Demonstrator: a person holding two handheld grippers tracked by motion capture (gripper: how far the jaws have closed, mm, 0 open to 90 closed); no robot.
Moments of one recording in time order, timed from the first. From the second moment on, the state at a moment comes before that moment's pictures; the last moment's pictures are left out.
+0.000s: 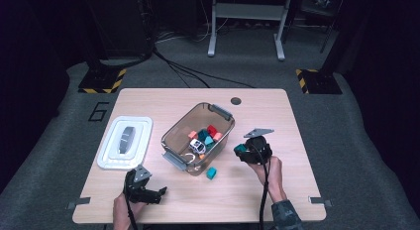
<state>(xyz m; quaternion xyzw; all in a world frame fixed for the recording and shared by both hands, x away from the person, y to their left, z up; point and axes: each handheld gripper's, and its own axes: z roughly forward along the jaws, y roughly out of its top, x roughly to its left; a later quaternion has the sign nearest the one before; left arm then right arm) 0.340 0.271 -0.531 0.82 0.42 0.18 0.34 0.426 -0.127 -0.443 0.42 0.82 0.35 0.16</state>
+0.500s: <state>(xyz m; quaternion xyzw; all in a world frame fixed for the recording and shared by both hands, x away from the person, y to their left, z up) 0.340 0.271 -0.531 0.82 0.42 0.18 0.34 0.433 -0.124 -0.395 0.41 0.82 0.37 0.18</state>
